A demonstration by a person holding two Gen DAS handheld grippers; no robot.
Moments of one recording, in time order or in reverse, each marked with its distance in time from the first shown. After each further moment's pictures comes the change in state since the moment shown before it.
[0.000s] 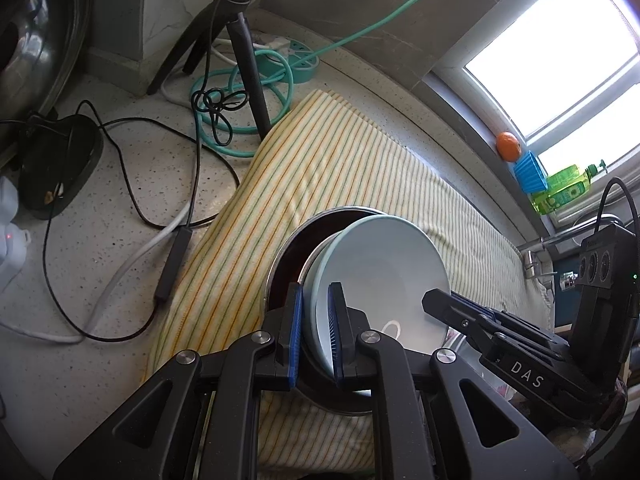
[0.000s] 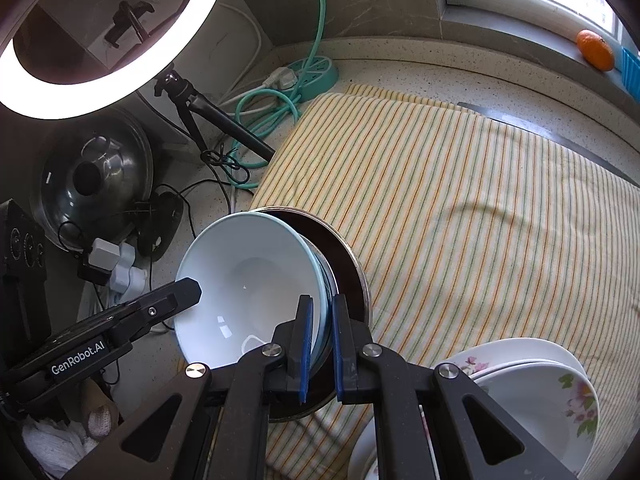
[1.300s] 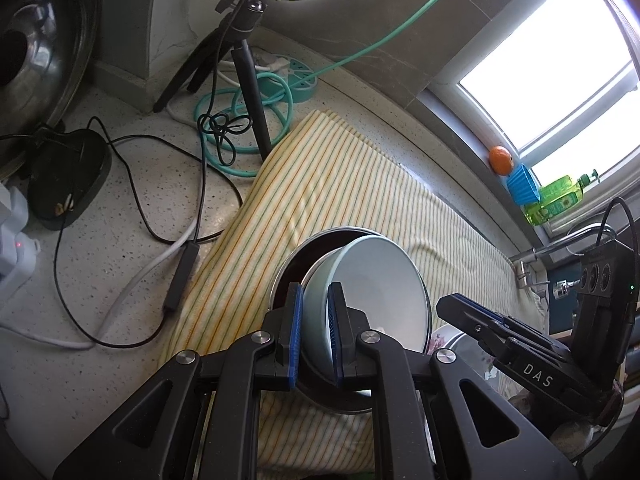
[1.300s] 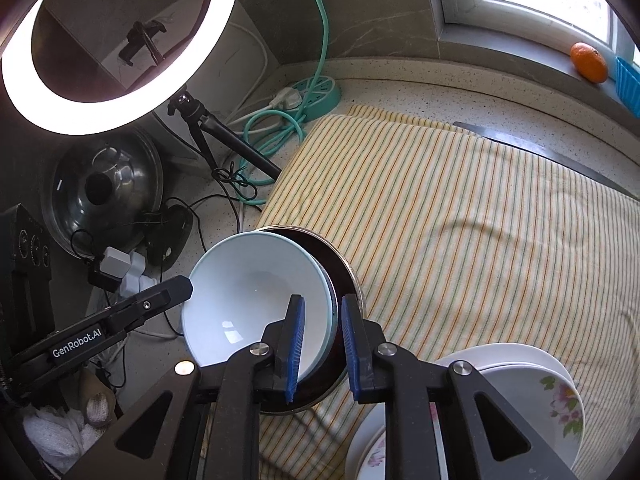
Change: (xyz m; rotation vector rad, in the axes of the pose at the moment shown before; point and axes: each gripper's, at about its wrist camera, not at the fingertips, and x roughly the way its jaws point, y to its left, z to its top) left arm -0.019 0.000 0.004 -0.001 -0.048 -0.005; right arm -0.026 -0.001 0.000 0.001 -0.054 0.010
